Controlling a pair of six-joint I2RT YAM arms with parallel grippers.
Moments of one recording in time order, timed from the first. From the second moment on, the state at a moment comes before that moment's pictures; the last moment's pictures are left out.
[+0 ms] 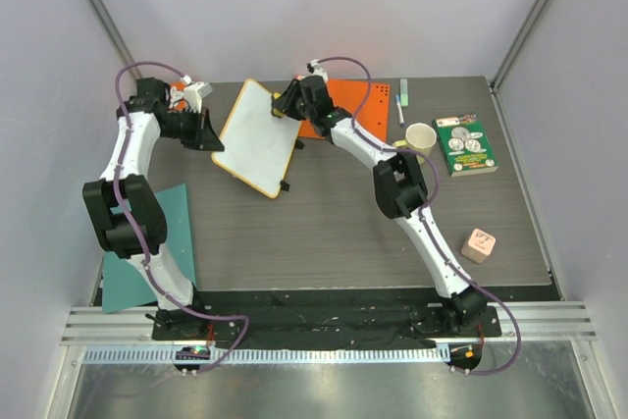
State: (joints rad) left arm 0.15 1.81 1.61 -0.92 0.78 0.40; right arm 0.59 2.69 2.42 -0.05 -0.04 0.79
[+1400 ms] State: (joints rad) left arm 0.14 1.77 1.58 -0.90 0.74 0.42; right arm 0.65 2.34 1.76 0.14 -0.05 0.85
